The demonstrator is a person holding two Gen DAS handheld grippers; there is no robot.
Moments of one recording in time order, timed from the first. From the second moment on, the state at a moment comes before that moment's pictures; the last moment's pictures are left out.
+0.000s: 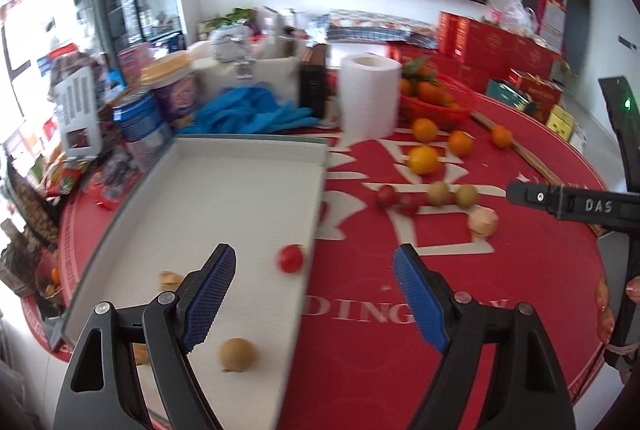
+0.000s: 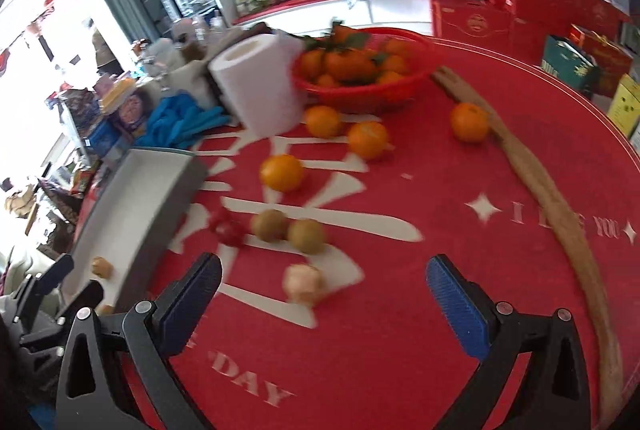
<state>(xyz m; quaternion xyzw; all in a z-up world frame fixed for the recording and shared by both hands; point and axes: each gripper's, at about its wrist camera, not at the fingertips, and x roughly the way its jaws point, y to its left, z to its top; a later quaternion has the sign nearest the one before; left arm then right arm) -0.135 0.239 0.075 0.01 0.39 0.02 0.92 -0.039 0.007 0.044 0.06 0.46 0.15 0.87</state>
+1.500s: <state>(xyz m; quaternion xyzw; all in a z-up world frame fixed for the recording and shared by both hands) -0.066 0.200 0.015 0.00 0.47 0.01 0.88 -0.048 -0.032 -0.002 -0.03 0.46 0.07 0.89</state>
